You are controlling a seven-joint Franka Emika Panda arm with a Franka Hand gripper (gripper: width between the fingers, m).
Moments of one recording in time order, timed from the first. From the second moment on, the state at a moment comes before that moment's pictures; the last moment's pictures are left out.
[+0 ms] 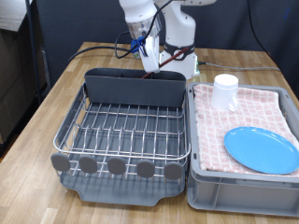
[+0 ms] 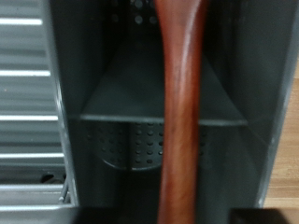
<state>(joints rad) 0.10 -0.35 -0.45 -2.82 0.13 2.35 1.89</state>
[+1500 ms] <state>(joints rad) 0.10 -0.45 -0.22 -2.77 -0.10 2.28 2.15</state>
